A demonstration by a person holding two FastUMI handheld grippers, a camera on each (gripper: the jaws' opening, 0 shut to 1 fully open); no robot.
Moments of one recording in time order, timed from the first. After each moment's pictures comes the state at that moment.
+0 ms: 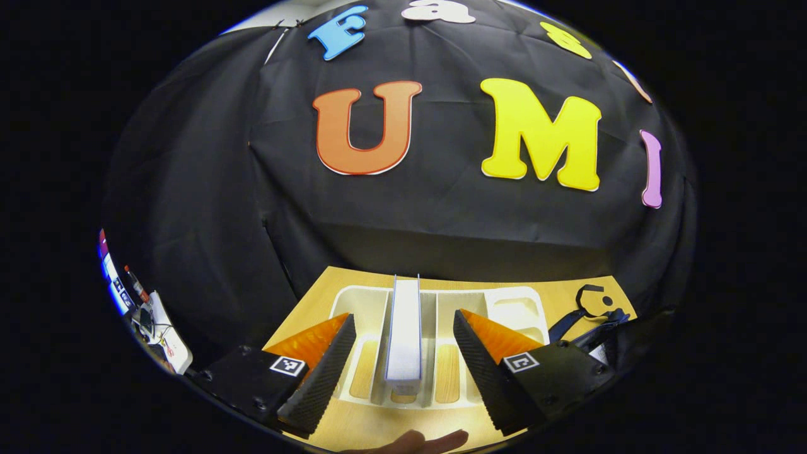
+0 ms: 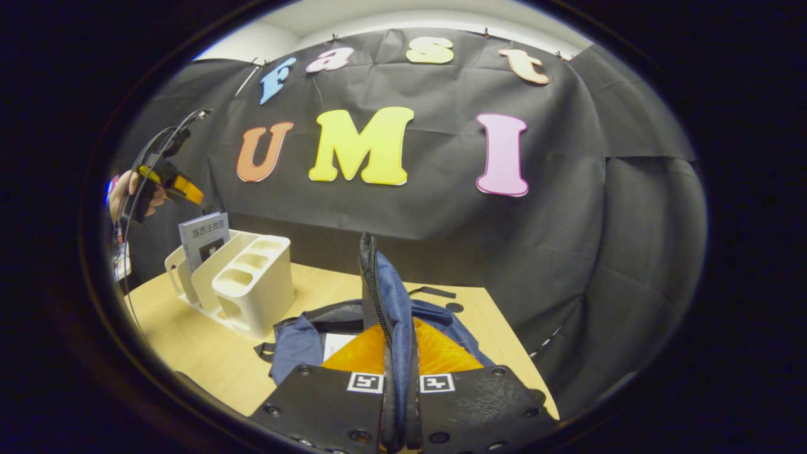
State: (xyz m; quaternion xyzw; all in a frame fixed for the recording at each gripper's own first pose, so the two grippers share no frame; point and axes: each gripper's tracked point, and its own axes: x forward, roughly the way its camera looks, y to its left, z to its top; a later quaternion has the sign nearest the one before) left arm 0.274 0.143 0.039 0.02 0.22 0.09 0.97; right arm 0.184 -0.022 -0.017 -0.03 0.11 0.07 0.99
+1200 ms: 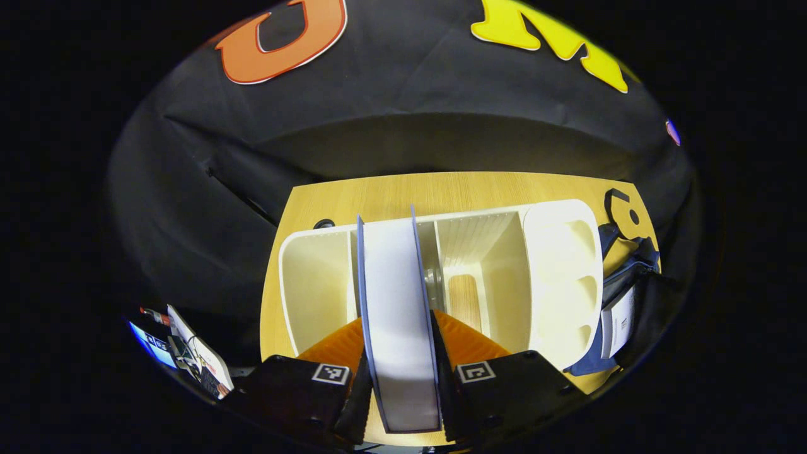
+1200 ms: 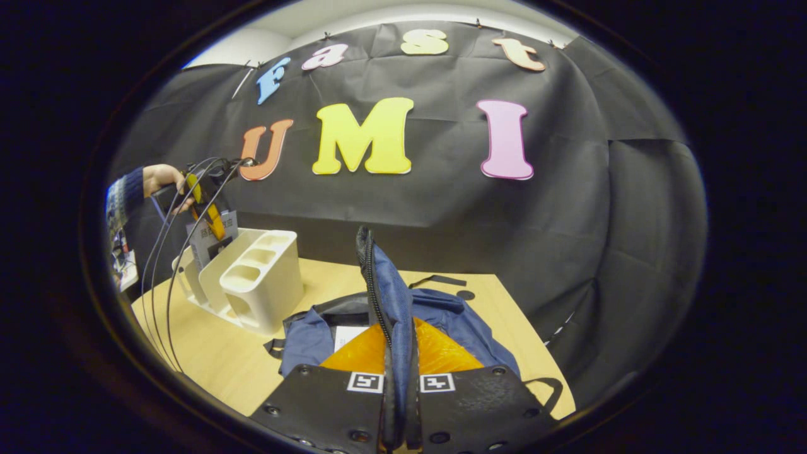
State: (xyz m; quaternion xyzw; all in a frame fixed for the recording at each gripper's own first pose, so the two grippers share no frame) left arm 0.312 0.135 -0.064 0.07 0.50 0.06 0.86; right arm 0.181 -0.017 -0.034 0.00 0.13 0.08 0.99
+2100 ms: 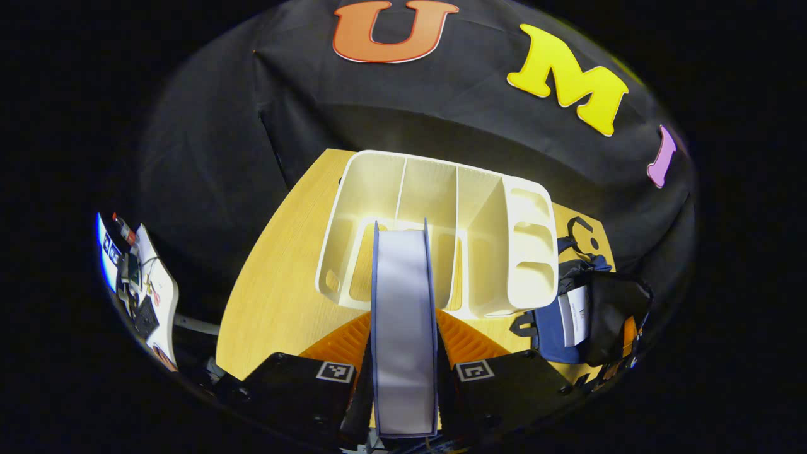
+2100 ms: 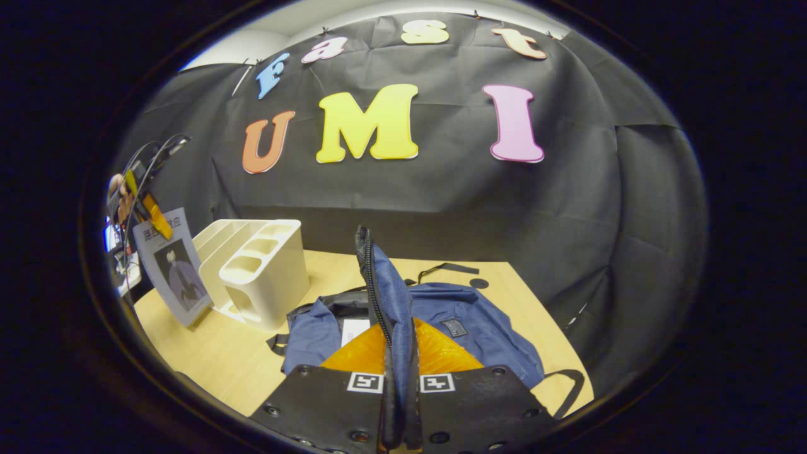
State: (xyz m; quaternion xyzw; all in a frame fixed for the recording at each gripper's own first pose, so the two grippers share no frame) left arm 0.139 0.143 -0.050 -0.10 0.44 0.06 0.89; right arm 0.200 0.007 -0.071 0.01 0.16 0.11 0.98
